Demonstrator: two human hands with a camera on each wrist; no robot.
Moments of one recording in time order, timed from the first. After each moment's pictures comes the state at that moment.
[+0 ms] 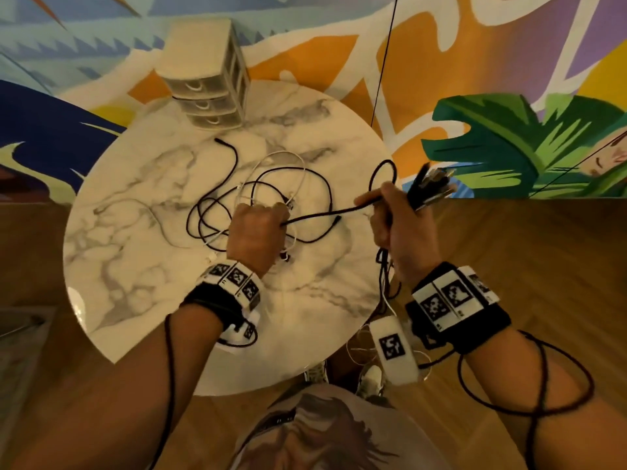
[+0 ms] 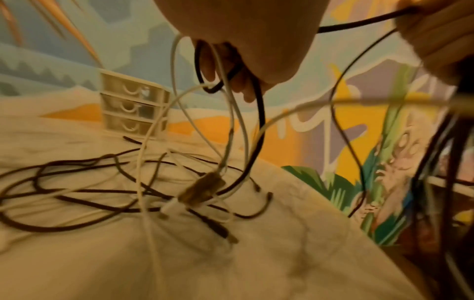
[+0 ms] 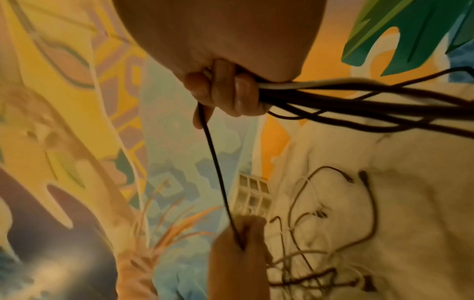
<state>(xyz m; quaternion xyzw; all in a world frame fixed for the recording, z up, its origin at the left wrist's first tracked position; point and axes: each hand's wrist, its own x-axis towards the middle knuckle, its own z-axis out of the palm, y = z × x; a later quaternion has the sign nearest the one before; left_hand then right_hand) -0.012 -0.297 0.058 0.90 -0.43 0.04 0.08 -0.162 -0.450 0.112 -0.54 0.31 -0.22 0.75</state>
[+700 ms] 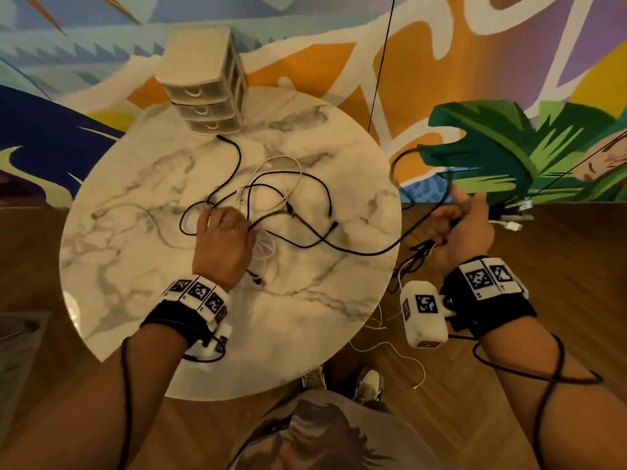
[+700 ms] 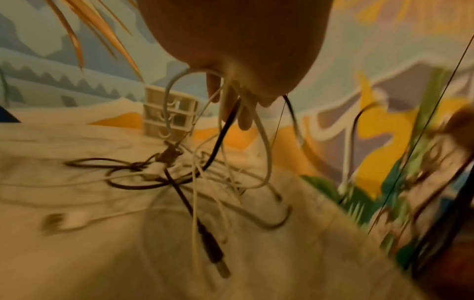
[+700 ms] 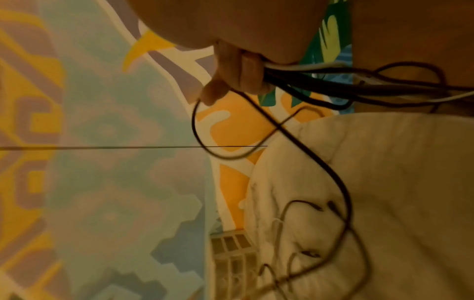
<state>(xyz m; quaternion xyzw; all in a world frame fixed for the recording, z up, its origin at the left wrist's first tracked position) 0.005 -0.249 0.048 0.91 -0.41 0.07 0.06 -0.188 -0.513 0.087 -0.32 0.52 -0.37 0.70</state>
